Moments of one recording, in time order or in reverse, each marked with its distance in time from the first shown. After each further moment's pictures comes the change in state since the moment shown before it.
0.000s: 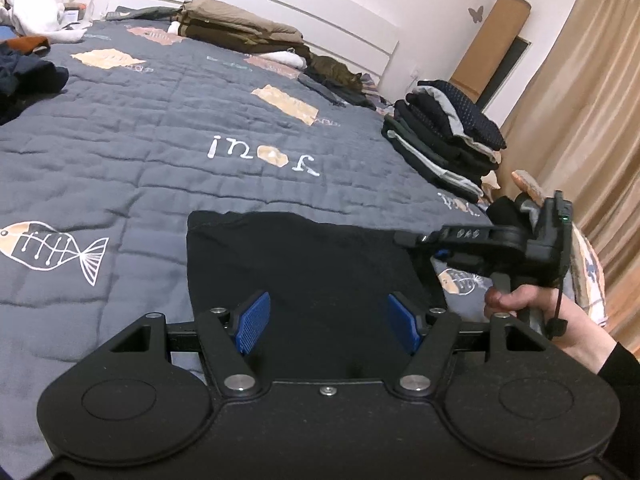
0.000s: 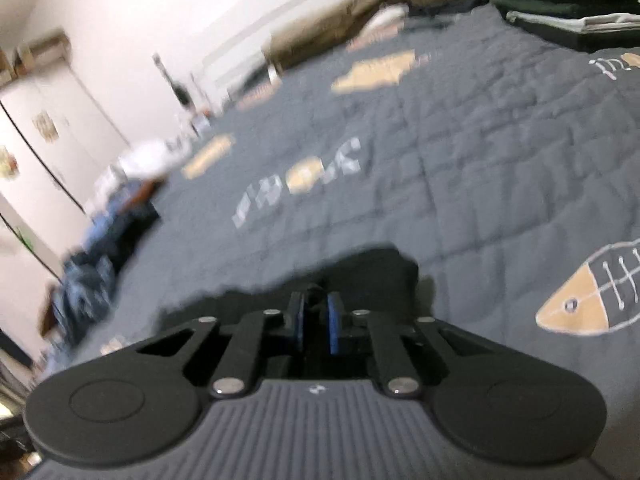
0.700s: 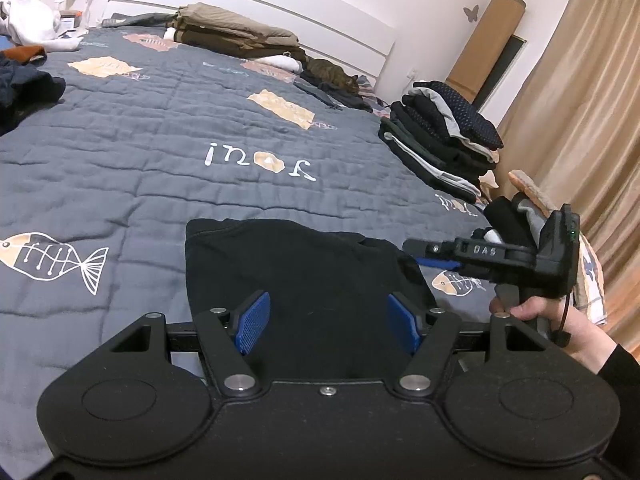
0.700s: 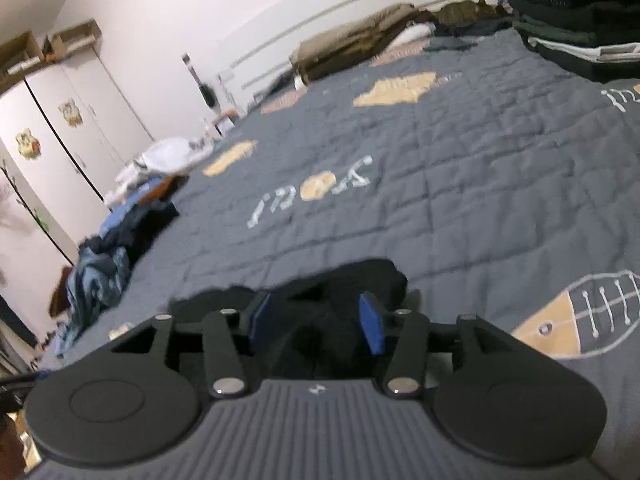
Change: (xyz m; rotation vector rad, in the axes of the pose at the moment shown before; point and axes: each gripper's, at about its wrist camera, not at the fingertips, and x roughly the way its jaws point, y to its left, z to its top) left arm -0.004 -0.005 0.003 0.016 -0.012 -0.004; right arm -0.007 -0.012 -0.008 -0.118 0.069 -0.001
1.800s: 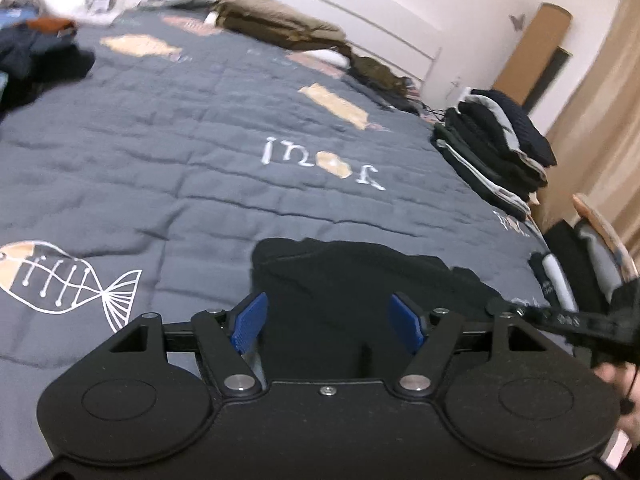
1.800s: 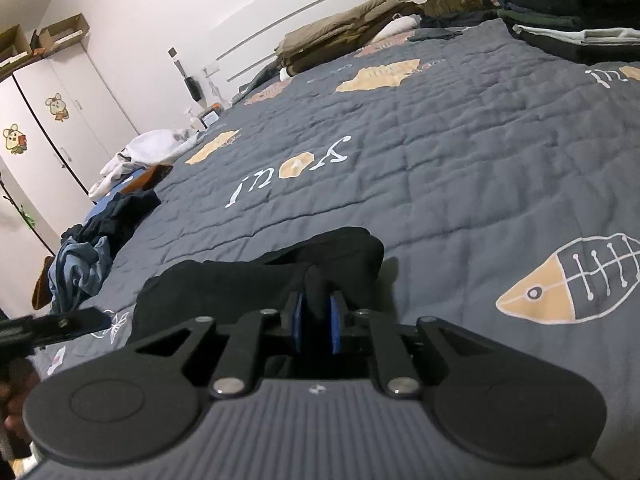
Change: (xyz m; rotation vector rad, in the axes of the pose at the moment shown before) left arm 0.063 0.078 0.023 -0.112 0.011 0.076; right arm 0.008 -0.009 -0.018 0.013 -0.012 -0.023
